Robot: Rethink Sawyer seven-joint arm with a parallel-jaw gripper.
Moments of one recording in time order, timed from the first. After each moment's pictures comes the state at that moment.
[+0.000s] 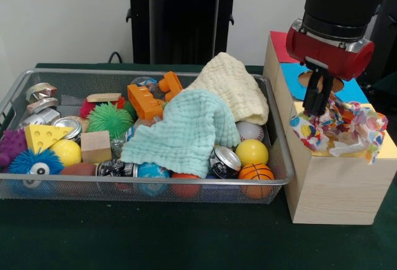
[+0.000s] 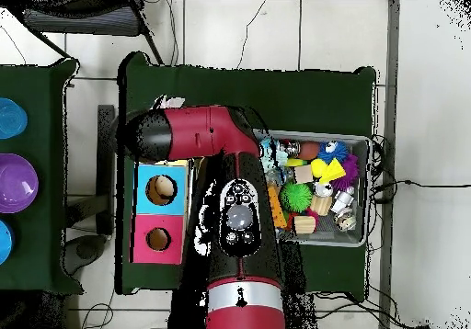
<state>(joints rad) -0.02 -0.57 0.02 1.29 -0.12 0.81 2.66</state>
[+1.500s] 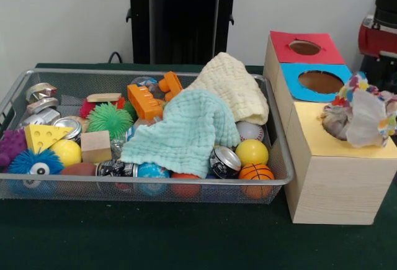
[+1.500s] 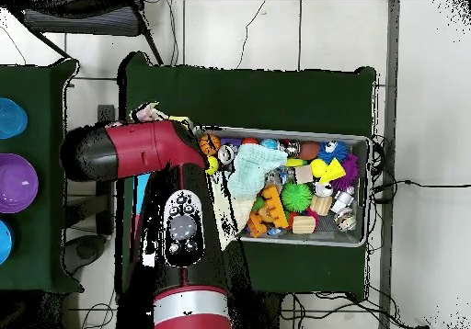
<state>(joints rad) 0.10 -0.59 0.04 1.35 -0.03 0.67 2.66</state>
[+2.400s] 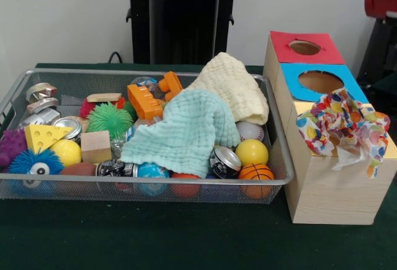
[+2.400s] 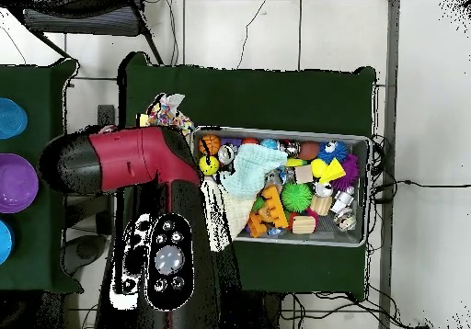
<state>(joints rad) 0.13 -0.70 -0.01 1.39 -0.02 0.76 2.66</state>
